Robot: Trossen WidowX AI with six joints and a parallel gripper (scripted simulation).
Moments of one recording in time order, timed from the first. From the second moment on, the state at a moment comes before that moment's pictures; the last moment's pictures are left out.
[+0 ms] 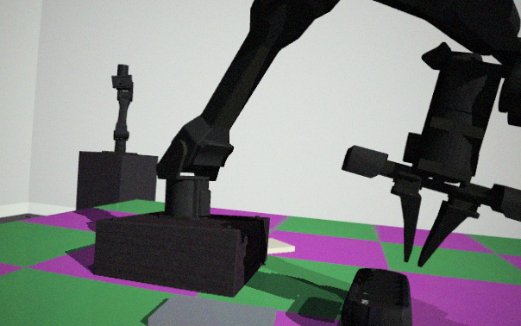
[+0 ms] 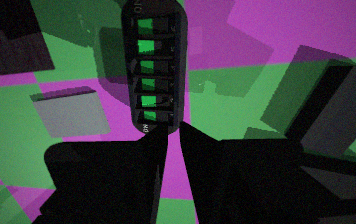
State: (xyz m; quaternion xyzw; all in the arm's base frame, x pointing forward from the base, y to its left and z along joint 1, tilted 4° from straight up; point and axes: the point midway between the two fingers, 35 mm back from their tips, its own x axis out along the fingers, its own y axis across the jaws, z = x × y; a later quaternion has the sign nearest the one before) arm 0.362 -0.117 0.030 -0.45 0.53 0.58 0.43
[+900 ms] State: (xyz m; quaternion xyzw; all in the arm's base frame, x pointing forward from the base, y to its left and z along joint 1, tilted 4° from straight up) arm 0.387 -0.126 -0.018 -0.43 0.54 0.60 0.41
